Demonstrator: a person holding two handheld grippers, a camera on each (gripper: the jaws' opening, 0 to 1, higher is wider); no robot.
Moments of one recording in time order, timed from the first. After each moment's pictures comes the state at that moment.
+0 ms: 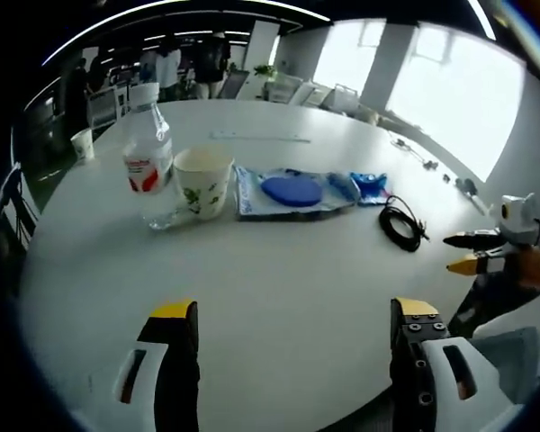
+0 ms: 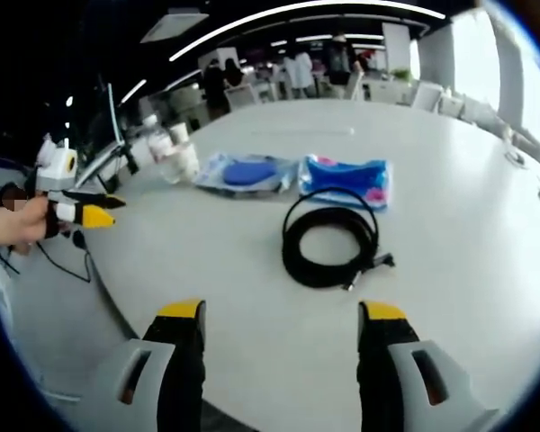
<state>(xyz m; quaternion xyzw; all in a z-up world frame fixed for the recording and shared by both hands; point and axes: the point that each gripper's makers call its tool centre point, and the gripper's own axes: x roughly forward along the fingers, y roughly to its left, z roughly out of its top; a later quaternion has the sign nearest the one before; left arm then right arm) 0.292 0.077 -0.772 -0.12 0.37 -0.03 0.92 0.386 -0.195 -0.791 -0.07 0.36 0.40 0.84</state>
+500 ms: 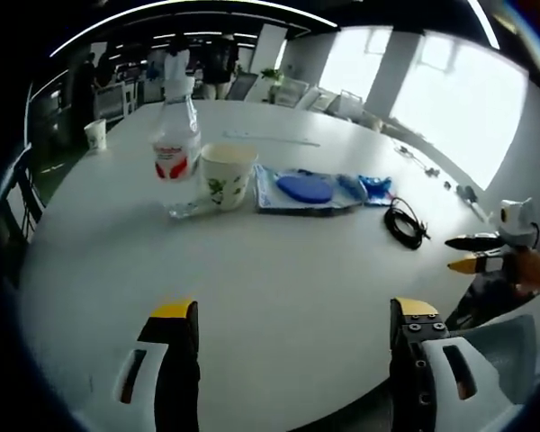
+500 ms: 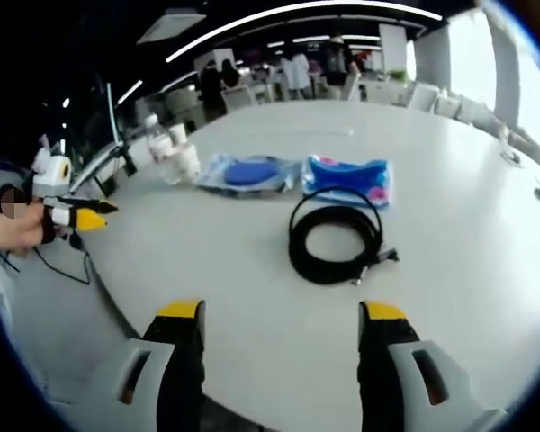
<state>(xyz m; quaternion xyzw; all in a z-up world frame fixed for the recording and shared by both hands) 0.270 0.098 -0.771 -0.14 0.35 -0.03 0.93 0.378 -0.194 -0.788 -0.06 0.36 0.38 0.85</state>
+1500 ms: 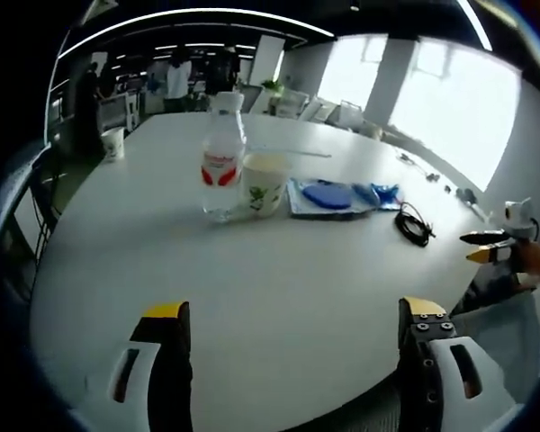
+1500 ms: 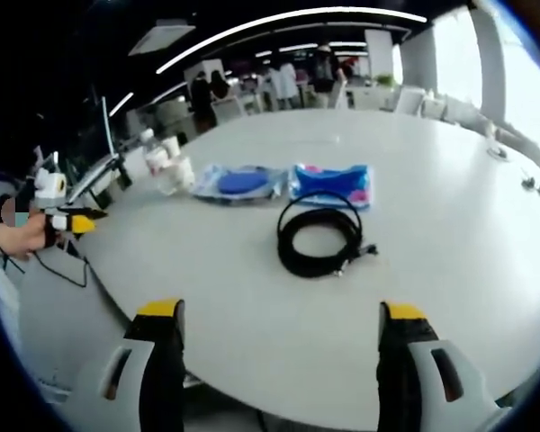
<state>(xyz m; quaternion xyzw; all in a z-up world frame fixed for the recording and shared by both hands) 0.245 0.146 -0.764 -0.12 0.33 -0.02 0.94 0.372 -0.215 -0.777 -0.05 0.35 0.37 0.86</state>
